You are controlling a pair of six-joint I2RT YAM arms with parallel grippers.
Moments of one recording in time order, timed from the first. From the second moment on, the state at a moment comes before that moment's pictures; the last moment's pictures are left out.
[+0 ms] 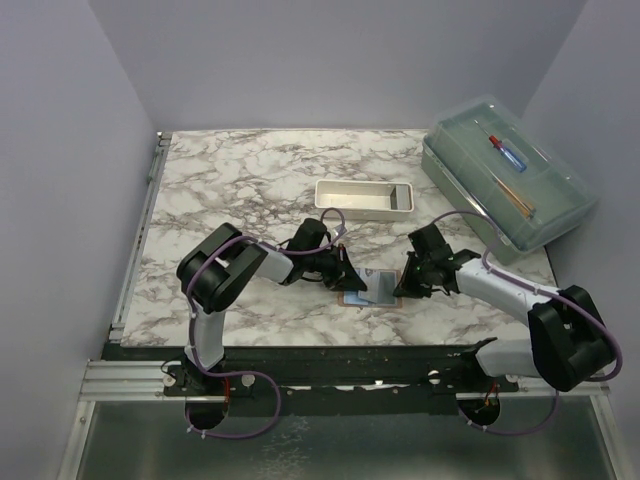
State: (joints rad) left arm -0.69 1.95 0.82 0.48 0.77 -1.09; right arm 0.48 1.31 0.62 -0.43 -0.05 0.78
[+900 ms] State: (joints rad) left arm -0.73 1.91 0.86 0.35 0.65 -1.00; right arm 0.48 1.35 0.62 -0.34 -0.12 0.78
